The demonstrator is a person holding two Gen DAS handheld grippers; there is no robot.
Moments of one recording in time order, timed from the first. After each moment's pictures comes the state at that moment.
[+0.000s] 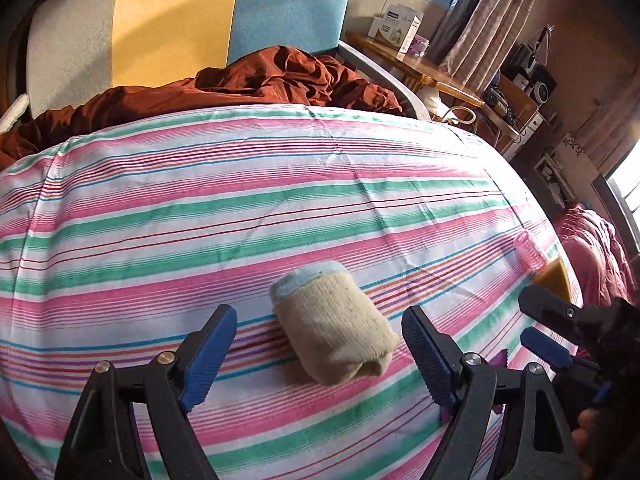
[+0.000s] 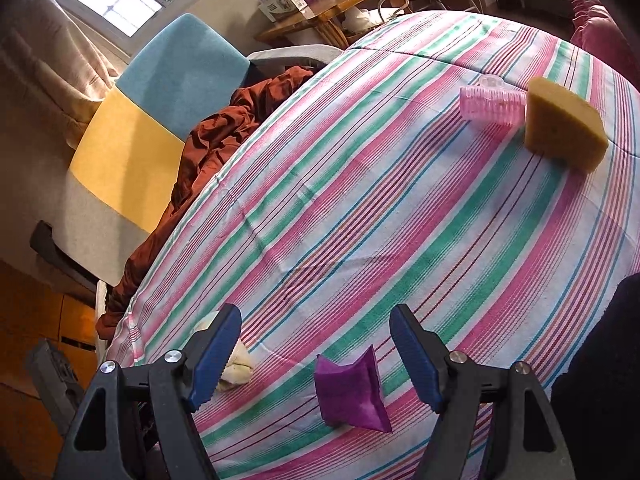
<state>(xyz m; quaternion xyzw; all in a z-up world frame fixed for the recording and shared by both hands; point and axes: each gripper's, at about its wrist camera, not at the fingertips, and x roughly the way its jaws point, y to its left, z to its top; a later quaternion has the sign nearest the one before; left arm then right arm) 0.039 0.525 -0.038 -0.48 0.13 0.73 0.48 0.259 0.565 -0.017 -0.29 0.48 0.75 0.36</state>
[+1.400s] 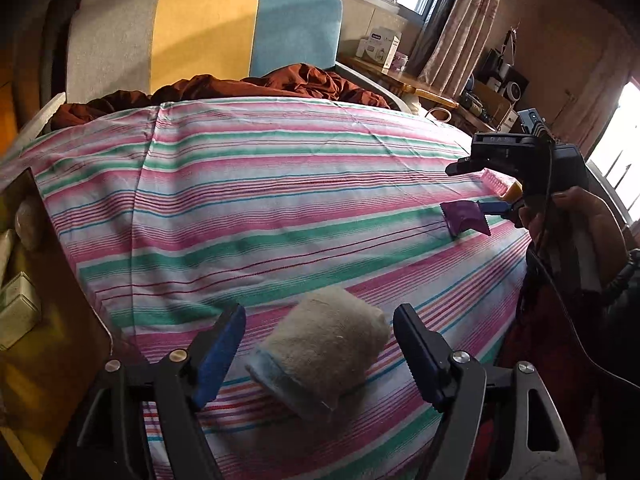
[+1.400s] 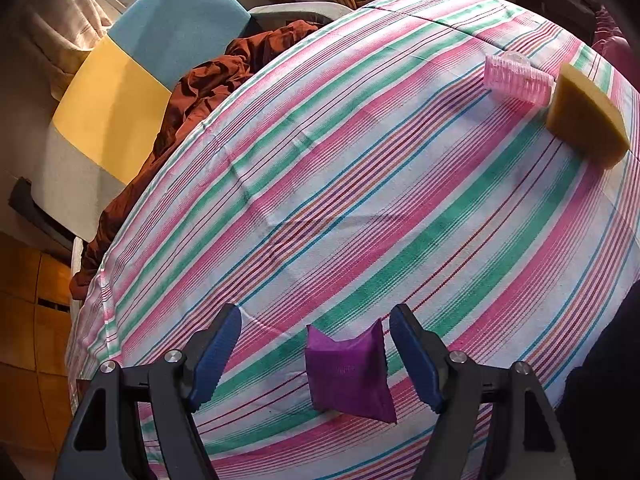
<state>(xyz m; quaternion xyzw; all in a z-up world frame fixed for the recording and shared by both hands) 0.084 0.296 -0.029 -0.41 0.13 0.74 0.51 0.235 0.563 -0.035 -0.38 0.46 0.73 0.34</state>
